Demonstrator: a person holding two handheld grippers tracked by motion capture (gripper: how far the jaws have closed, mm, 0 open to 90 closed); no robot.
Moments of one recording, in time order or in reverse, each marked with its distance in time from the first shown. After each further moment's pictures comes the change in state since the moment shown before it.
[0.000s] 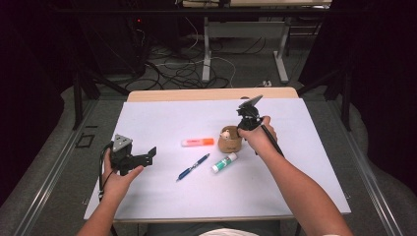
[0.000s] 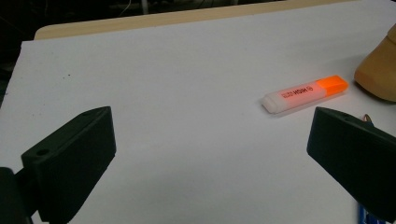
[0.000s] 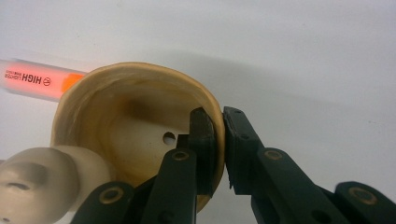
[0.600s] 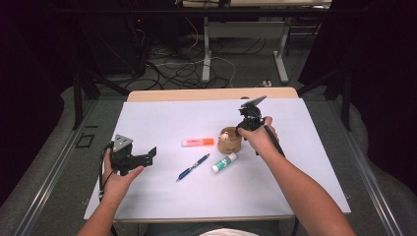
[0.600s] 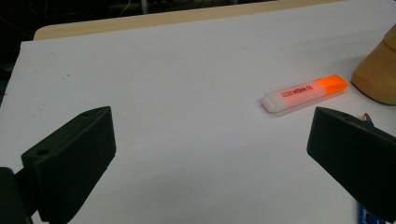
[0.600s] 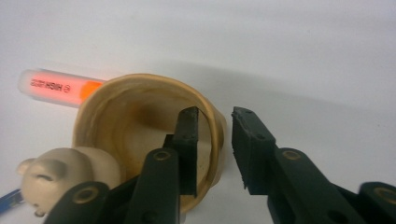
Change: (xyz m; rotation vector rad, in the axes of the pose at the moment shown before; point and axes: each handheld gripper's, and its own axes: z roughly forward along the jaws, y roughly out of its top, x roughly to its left) left arm 0.000 0.000 0.001 0.001 0.001 0.004; right arm -0.006 -0.003 -0.006 -0.046 0.062 0.026
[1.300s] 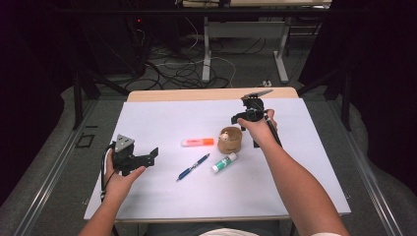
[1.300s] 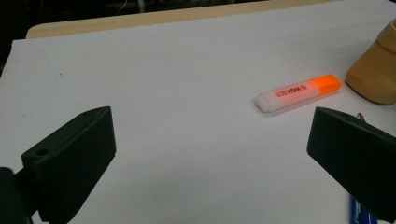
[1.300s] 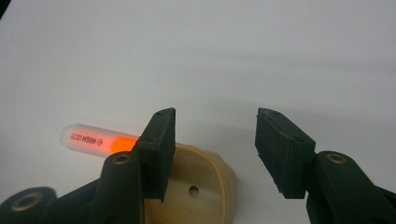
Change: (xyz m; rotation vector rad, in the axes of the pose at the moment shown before) left arm -0.004 -0.002 0.003 0.006 -0.009 -0.016; right arm -0.002 0.017 -0.016 -0.182 0.059 0.004
